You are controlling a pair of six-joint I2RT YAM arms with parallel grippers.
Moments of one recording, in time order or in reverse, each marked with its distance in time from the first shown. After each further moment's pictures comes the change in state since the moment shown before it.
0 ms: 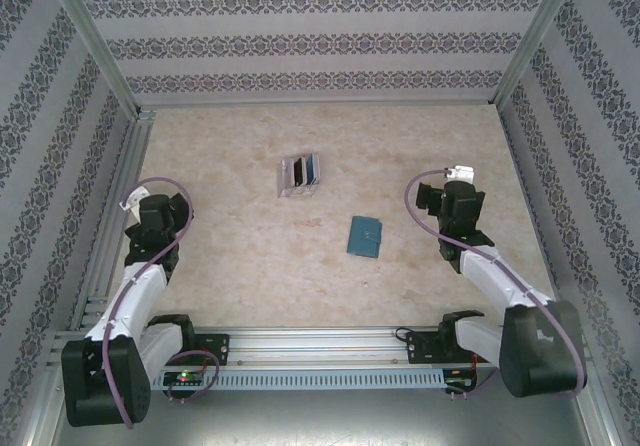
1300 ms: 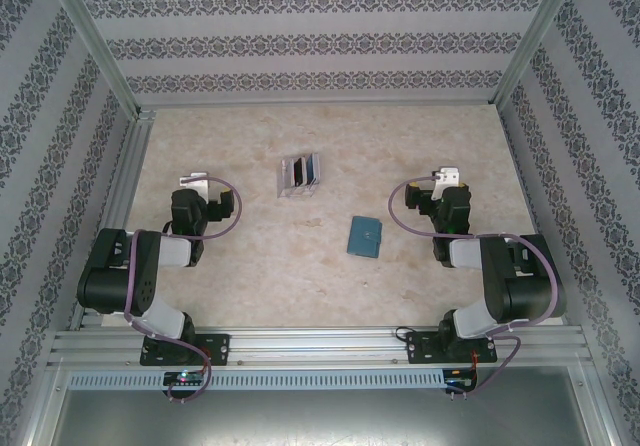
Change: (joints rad) left arm -0.136 0.587 -0.021 0.774 0.291 0.411; right arm -0.067 0.359 -0.083 0.561 -0.251 -0.093
